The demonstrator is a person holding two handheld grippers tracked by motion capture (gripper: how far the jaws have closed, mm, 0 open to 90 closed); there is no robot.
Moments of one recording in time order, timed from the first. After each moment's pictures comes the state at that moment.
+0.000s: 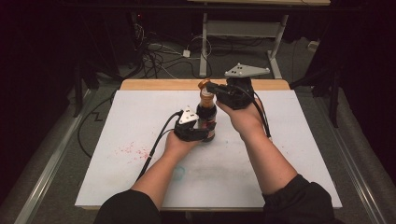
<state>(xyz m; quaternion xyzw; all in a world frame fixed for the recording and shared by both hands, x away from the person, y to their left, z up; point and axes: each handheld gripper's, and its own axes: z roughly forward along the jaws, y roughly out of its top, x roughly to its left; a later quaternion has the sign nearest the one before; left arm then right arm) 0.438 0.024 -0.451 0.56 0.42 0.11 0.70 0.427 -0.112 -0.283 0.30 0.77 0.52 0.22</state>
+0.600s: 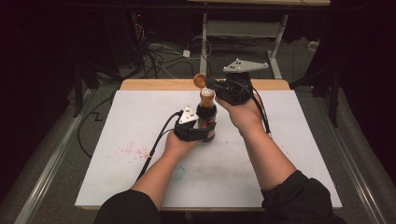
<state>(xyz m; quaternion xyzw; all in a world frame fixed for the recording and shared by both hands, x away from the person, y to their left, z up) 0.438 0.024 -0.451 0.56 0.42 0.11 0.71 0.431 -0.110 -0.275 0.29 0.77 0.52 0.23</state>
